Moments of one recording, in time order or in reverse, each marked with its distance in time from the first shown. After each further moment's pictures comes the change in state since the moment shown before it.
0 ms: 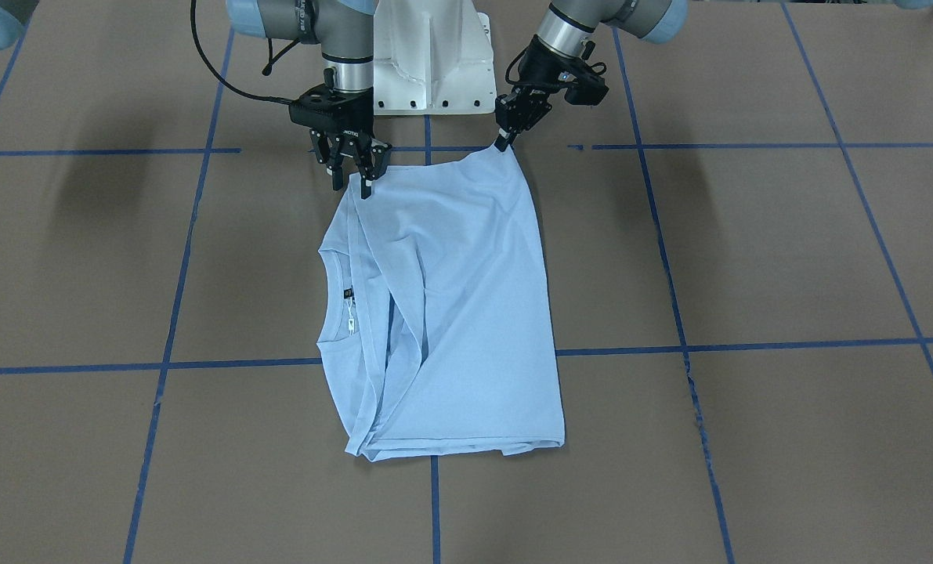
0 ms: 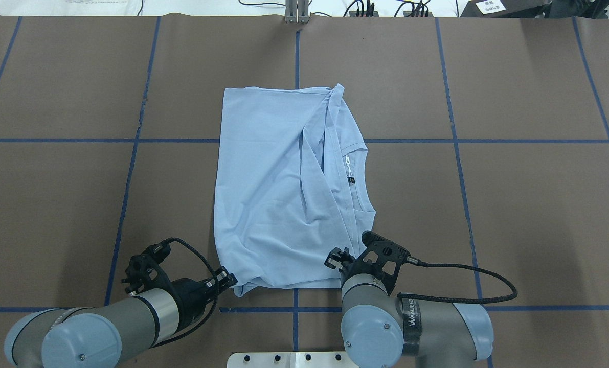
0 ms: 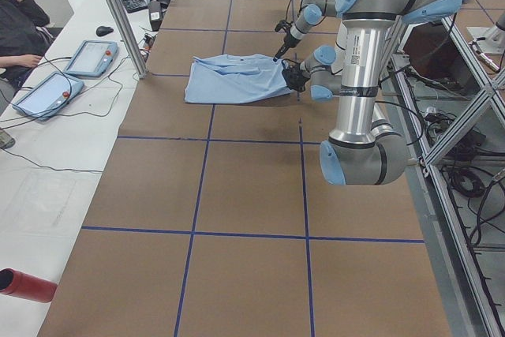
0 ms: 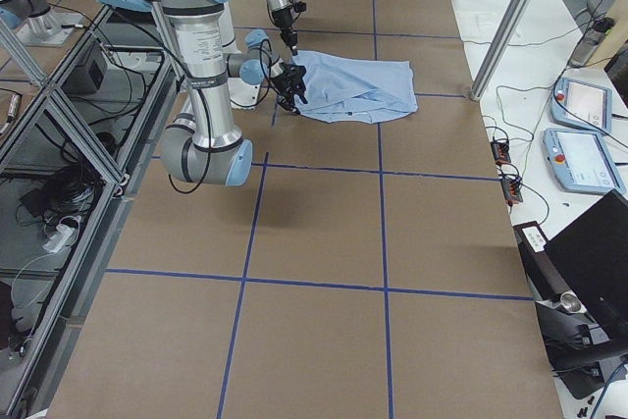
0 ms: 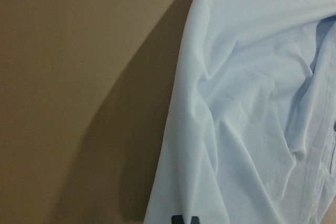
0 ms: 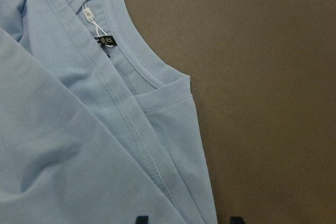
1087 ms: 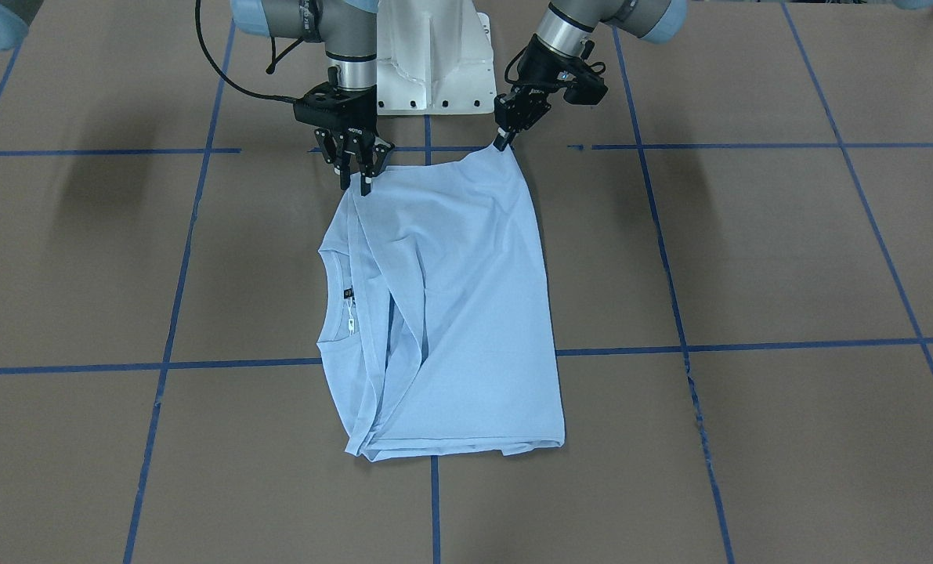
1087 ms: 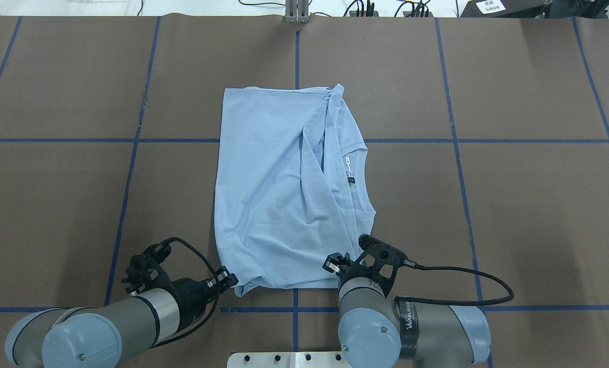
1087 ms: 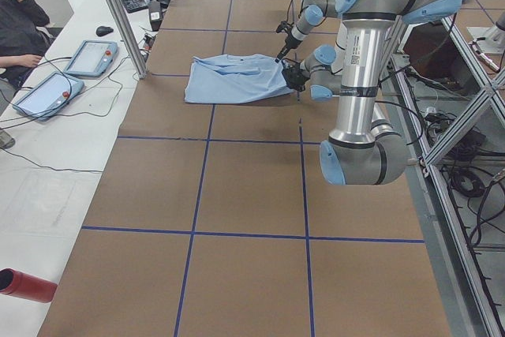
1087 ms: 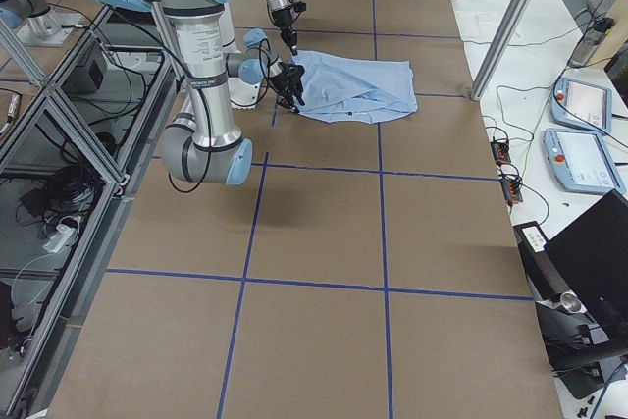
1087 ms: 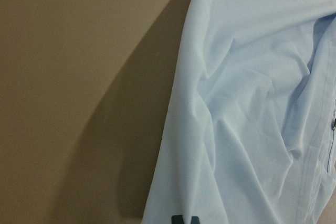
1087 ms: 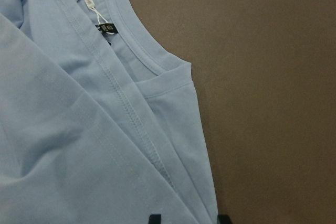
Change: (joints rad) left arm 0.000 -0.003 -0.001 0.000 -0.001 0.002; right arm -0.011 0.004 -0.003 -0.001 0.005 -0.001
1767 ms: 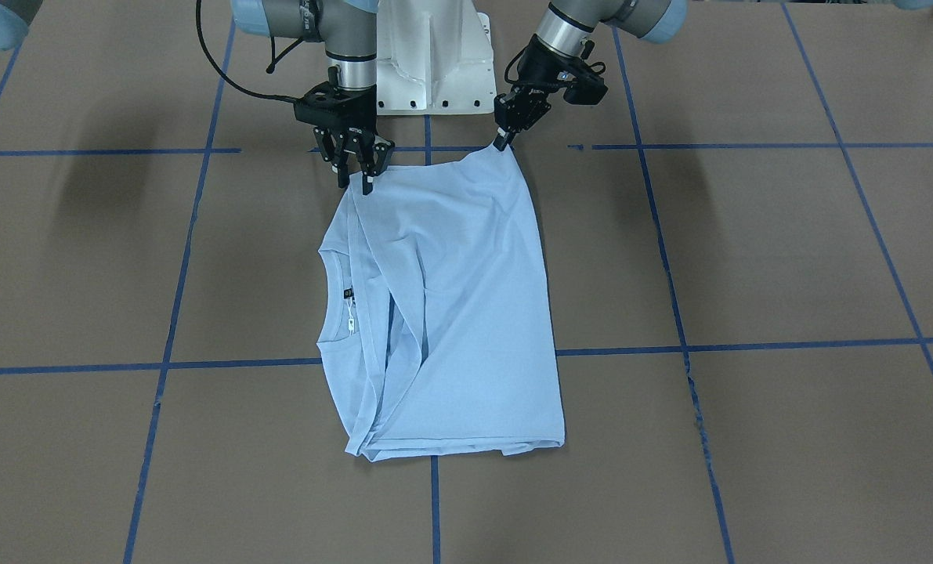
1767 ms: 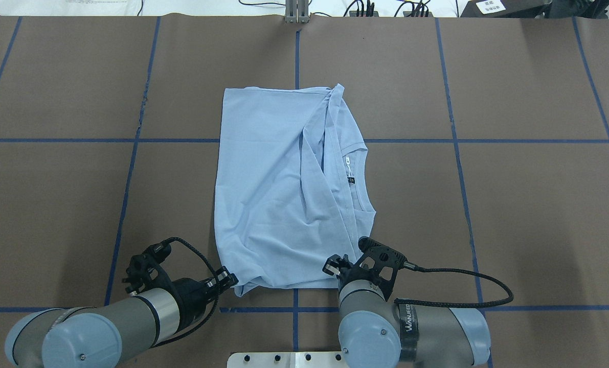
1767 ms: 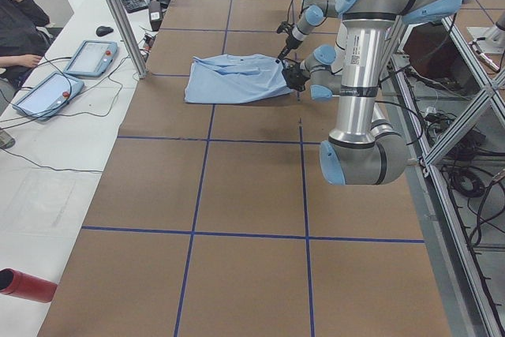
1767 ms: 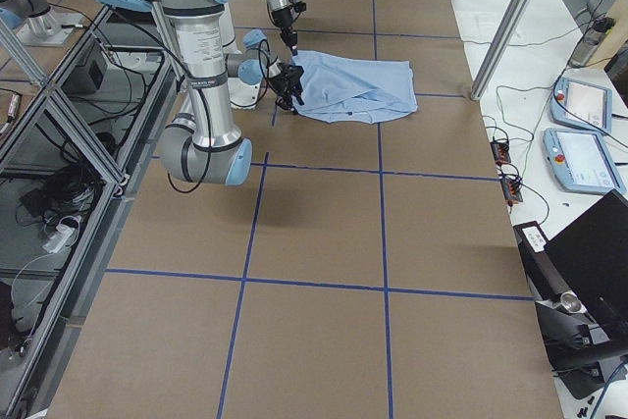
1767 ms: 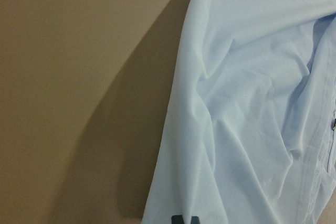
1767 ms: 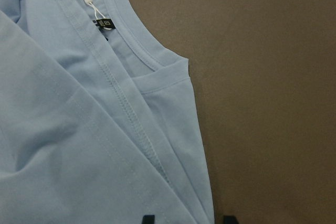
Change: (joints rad) left arm 0.000 -0.001 0.000 0.000 -0.001 0.001; right arm -0.005 -0.003 -0.002 -0.001 0.001 -0.003
